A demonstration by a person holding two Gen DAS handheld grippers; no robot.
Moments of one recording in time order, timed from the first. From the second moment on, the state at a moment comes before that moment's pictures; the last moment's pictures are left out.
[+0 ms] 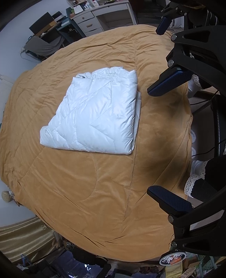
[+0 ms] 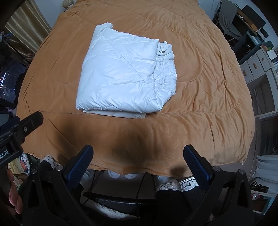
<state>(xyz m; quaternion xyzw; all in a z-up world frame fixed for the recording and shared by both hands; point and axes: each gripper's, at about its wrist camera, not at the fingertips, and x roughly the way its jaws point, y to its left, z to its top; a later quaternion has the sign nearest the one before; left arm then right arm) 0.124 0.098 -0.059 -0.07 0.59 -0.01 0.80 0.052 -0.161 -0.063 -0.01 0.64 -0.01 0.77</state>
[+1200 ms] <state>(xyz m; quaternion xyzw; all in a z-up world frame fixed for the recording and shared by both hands) 0.117 0.092 -0.064 -0.07 0.60 0.00 0.80 0.049 -0.156 -0.068 -0.01 0.64 -0.01 0.76</state>
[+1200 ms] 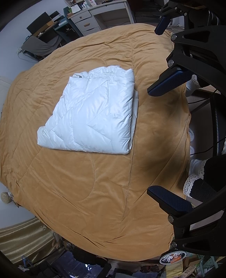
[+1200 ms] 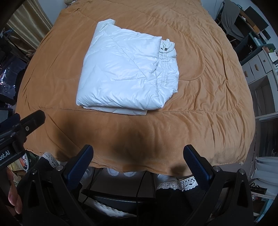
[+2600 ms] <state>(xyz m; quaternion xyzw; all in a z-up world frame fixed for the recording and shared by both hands) 0.113 0.090 -0.068 -0.06 0.60 0.00 0.80 0.046 -0.155 -0.071 -0.02 0.65 -0.01 0.76</state>
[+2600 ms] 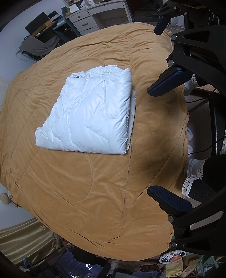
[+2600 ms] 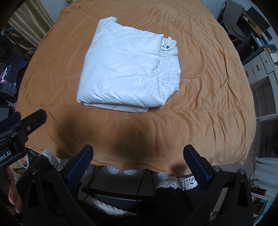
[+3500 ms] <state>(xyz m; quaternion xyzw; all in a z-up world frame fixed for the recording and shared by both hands) 0.111 0.090 -0.068 -0.06 0.60 0.00 0.80 0.046 -0.154 -0.072 -0.02 0.65 0.00 0.76</state>
